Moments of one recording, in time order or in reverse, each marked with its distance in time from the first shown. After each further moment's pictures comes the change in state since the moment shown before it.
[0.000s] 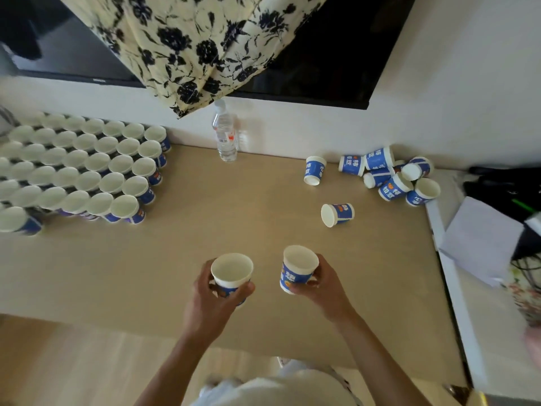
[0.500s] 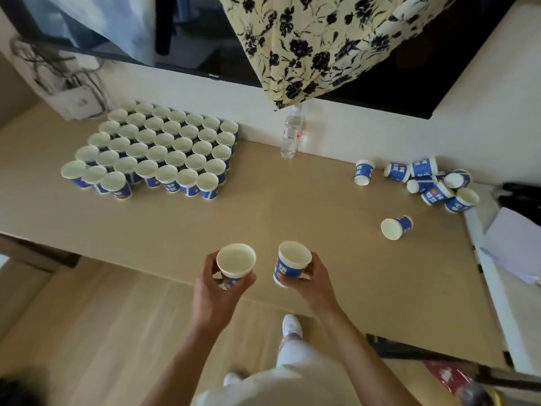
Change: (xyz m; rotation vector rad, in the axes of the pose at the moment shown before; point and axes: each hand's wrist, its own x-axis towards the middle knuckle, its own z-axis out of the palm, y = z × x) left_hand -0.069 -0.066 -0.164 -0.104 0.184 0.064; right_hand -0.078 0.002 0.194 0.014 0.028 -0.043
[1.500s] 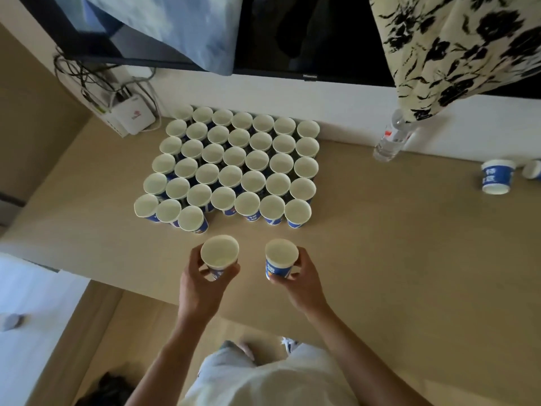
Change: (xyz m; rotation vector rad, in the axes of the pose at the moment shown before) left_hand 0.253 -0.039 -0.209 0.268 0.099 -0.120; right_hand 0.157 -0.016 0.290 -0.025 -0.051 0.043
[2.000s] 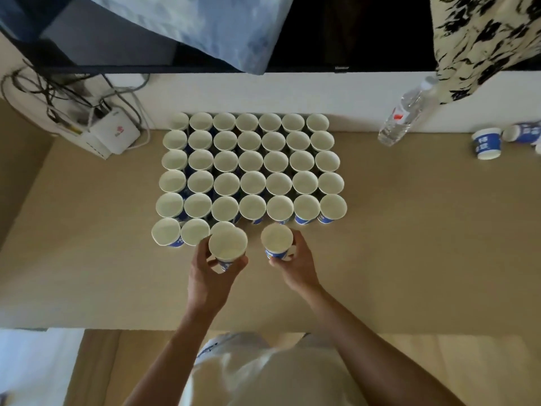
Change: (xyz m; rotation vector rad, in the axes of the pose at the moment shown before) left_hand 0.122 -0.038 -0.086 0.007 -0.232 0.109; right_hand 0.051 -0.019 0.150 -0.072 0.264 -0.029
